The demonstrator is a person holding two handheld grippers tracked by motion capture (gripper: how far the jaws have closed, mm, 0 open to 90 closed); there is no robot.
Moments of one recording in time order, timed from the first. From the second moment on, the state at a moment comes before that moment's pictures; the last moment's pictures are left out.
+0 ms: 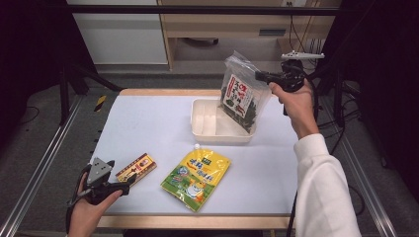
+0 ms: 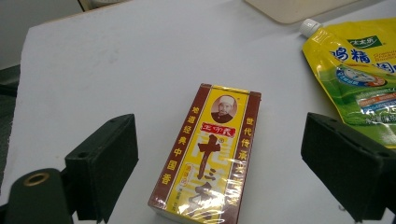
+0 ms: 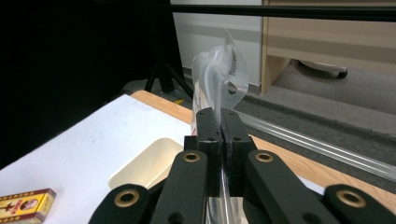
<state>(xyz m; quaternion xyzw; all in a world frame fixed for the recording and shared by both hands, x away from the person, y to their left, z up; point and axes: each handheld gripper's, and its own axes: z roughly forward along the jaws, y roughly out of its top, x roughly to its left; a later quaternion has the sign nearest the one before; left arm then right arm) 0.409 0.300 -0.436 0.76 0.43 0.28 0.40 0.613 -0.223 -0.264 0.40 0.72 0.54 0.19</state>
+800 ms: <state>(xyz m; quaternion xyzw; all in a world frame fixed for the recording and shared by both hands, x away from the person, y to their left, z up) 0.409 0.297 -0.436 0.77 0.42 0.28 0.39 0.598 -0.225 -0.292 0.40 0.73 0.52 0.20</state>
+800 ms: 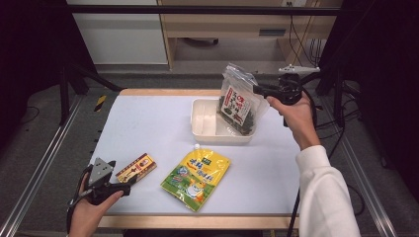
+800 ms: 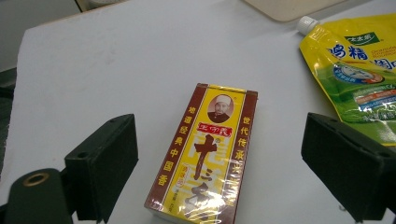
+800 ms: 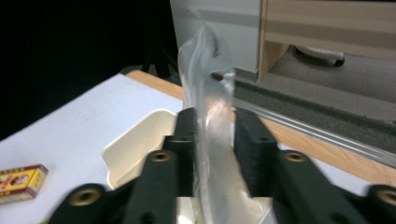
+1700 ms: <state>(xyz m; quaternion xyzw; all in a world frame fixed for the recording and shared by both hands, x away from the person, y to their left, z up) 0.409 0.286 -0.437 0.78 0.41 0.29 0.38 0.470 -0.227 -0.333 0.42 0.71 0.51 0.25</state>
